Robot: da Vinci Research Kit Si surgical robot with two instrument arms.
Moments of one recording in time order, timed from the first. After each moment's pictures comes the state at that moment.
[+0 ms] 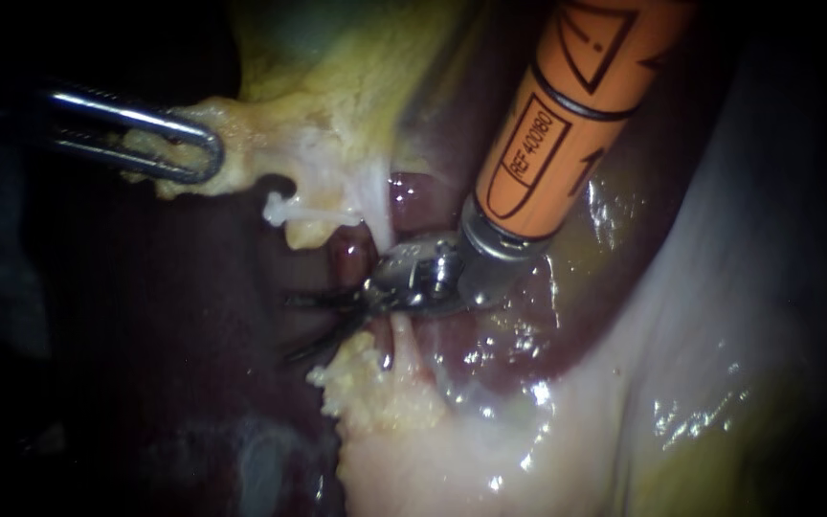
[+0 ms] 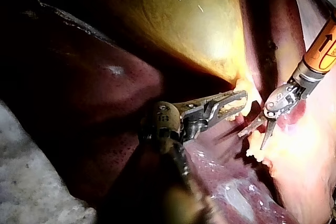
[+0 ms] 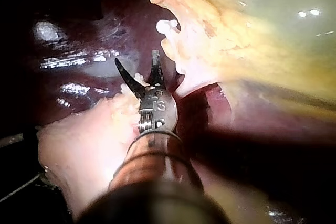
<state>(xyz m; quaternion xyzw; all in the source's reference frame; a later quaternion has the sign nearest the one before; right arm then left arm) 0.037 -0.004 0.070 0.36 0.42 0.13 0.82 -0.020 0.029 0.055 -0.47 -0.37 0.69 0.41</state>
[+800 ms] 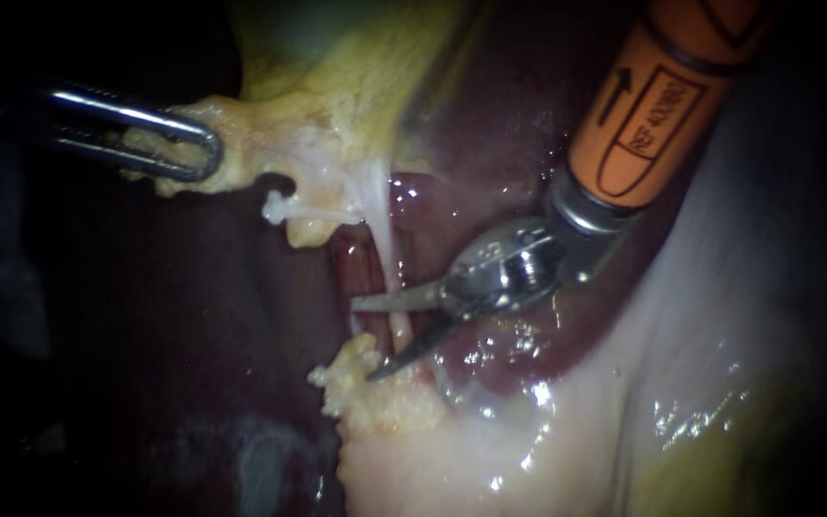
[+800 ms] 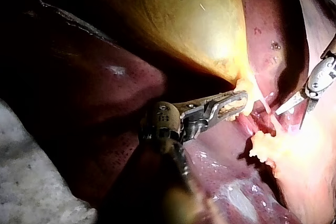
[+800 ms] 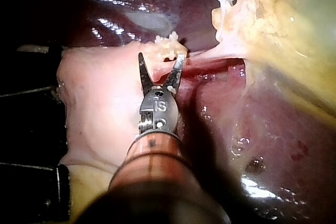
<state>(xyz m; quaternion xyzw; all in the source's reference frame) 0.026 -0.003 0.062 0.19 0.45 0.08 0.87 -0.019 0.029 0.056 -0.47 -0.37 0.69 0.40</state>
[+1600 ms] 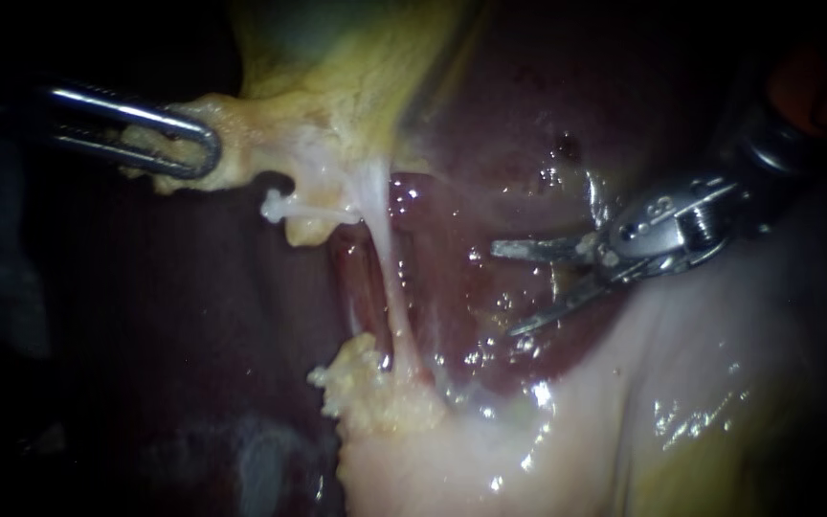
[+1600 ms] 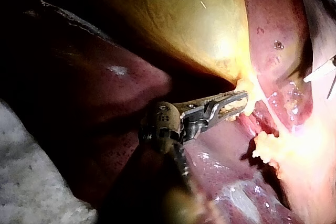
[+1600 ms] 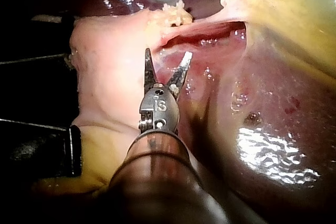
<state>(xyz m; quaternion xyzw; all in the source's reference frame) 0.019 0.001 0.058 0.15 0.45 0.10 0.87 -0.019 0.029 0.057 -0.47 -0.37 0.69 0.40</state>
